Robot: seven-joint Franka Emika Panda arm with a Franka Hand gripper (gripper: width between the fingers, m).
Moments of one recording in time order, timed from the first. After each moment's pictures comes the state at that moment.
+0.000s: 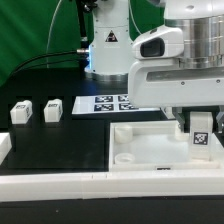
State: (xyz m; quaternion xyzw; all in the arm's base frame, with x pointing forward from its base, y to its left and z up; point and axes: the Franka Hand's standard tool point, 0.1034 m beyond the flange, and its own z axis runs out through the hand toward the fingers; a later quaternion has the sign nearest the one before) arm 0.612 0.118 0.069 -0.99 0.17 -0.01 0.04
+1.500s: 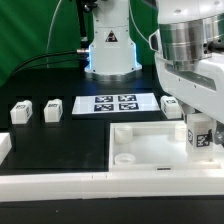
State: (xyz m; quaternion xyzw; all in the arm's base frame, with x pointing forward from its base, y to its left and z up) arm 0.612 0.122 0.067 -0.81 0.58 0.03 0.07
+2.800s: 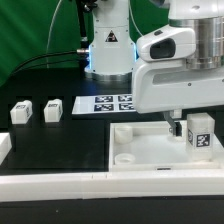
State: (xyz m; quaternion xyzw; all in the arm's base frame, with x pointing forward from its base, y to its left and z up) arm 0.613 0.122 0.068 -1.00 -0.01 -0.01 0.03
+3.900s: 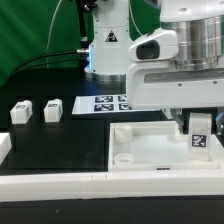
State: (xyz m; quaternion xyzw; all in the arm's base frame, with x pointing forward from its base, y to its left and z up) arm 0.614 0.117 0.068 -0.98 0.18 0.00 0.06
